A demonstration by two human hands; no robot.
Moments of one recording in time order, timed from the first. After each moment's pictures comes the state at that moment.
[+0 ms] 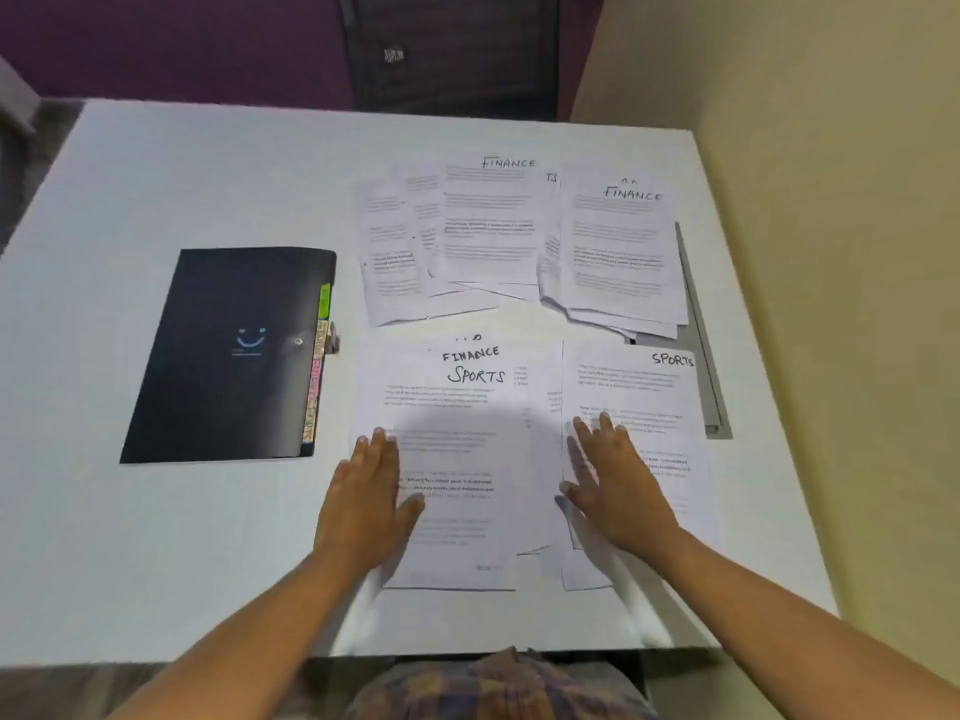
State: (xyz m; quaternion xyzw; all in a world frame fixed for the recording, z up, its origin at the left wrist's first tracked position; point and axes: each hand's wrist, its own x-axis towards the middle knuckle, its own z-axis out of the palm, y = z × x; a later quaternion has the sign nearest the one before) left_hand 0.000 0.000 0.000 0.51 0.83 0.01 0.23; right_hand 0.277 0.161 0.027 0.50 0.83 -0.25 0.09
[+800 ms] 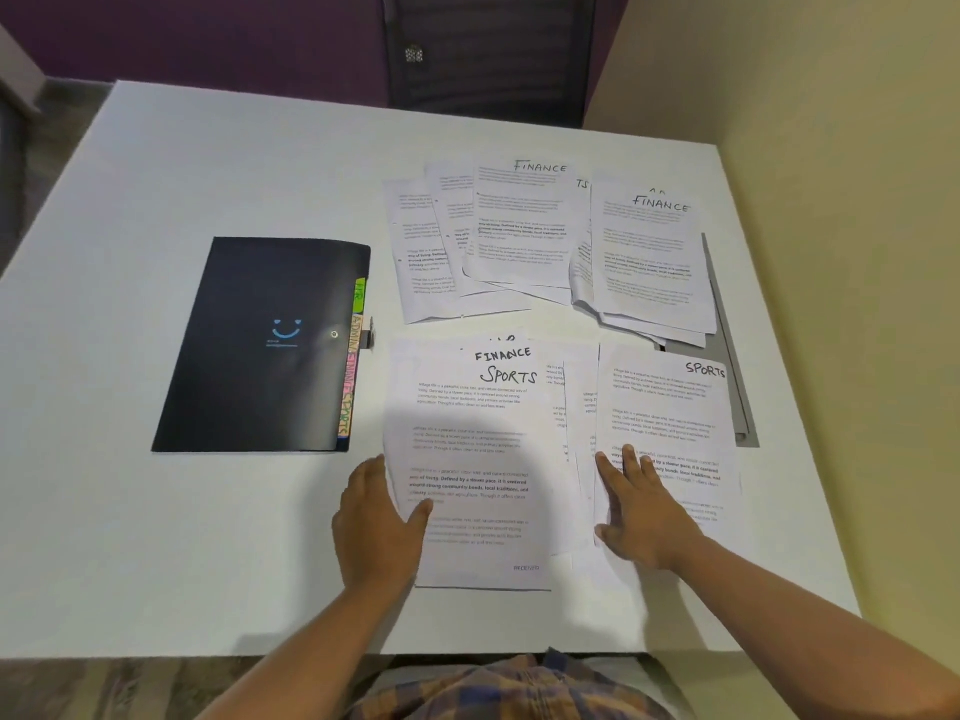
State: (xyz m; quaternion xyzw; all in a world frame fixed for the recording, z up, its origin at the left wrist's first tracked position) left_hand 0.004 -0.034 -0.008 0.29 0.90 0.22 0.23; right_hand 0.277 0.145 0.009 0.48 0.80 -0.24 0.26
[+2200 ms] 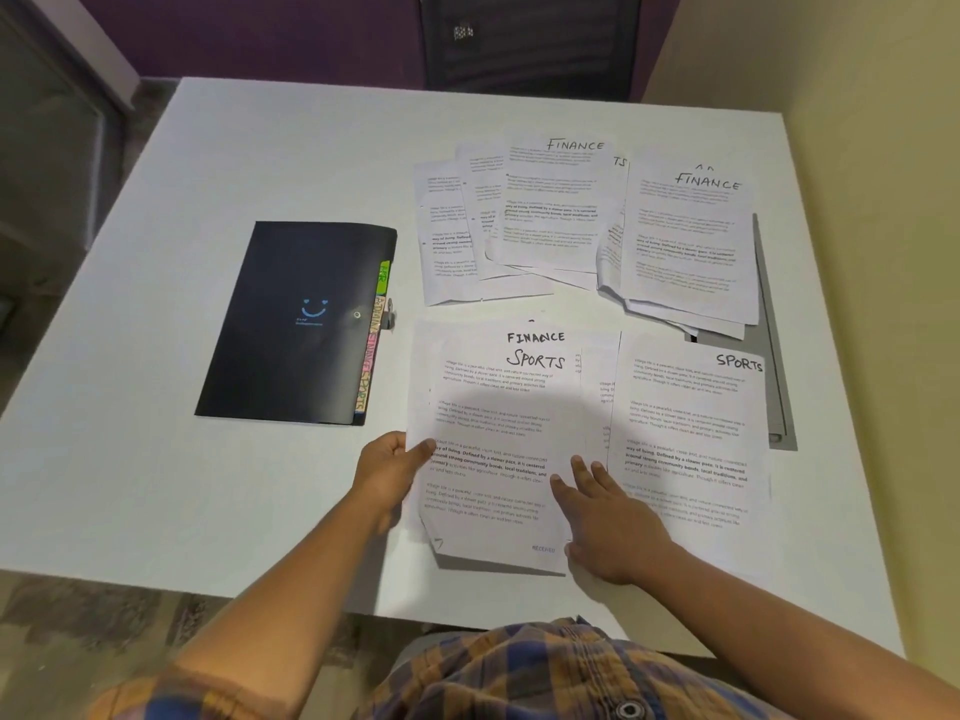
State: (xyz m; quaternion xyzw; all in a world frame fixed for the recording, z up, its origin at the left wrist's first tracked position) left_hand -0.010 0.005 0.028 0.00 0.75 0.44 0.49; right_hand 0.247 0.119 0.008 0.33 0.87 -0.22 0.30
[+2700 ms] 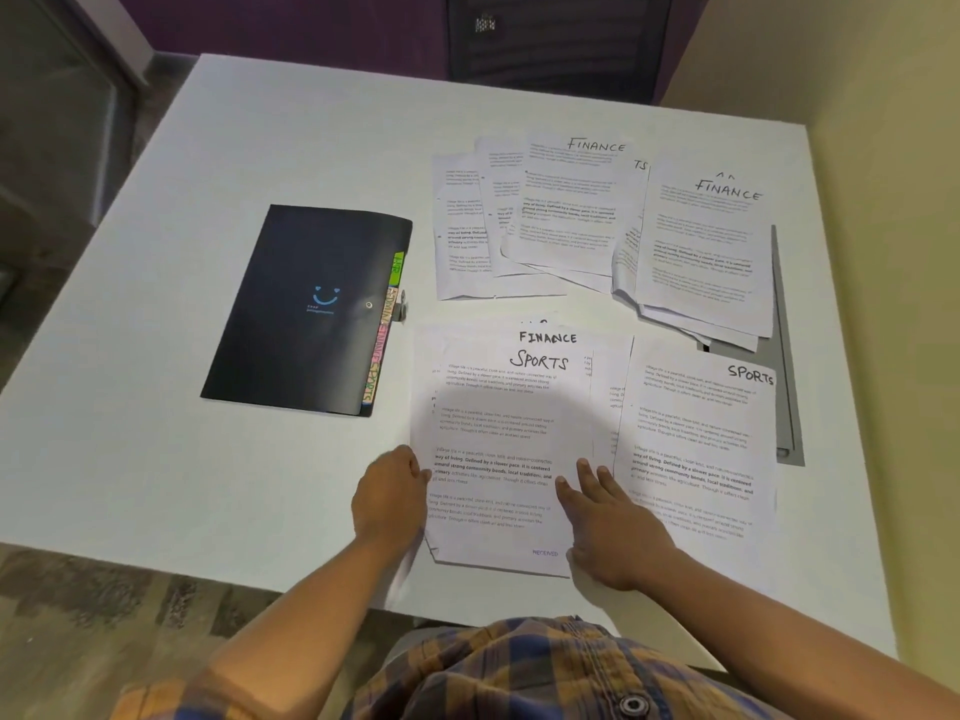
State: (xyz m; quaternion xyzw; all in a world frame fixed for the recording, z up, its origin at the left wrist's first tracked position) left_hand 0.011 -0.018 0.013 0.24 0.92 0.14 0.27; right_hand 0.244 0.118 0.011 0.33 0.86 -0.22 0.31
